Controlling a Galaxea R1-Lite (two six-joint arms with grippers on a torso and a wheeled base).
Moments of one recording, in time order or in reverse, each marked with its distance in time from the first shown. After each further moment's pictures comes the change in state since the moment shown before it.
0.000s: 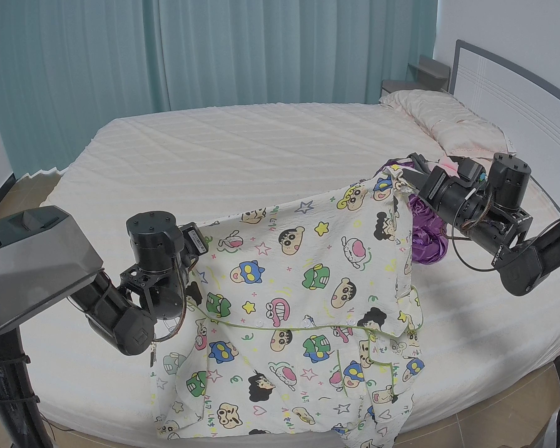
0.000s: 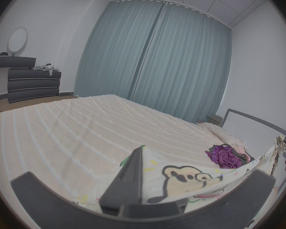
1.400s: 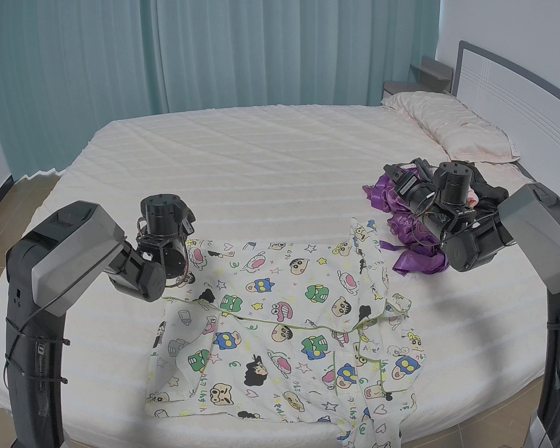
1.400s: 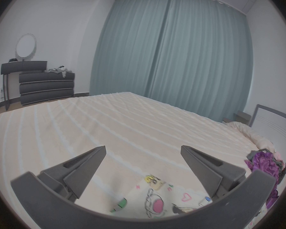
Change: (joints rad) left arm 0.173 0.296 -0.511 0.308 0.002 -0.004; right arm -0.045 0.422 -0.492 0.142 -0.288 0.074
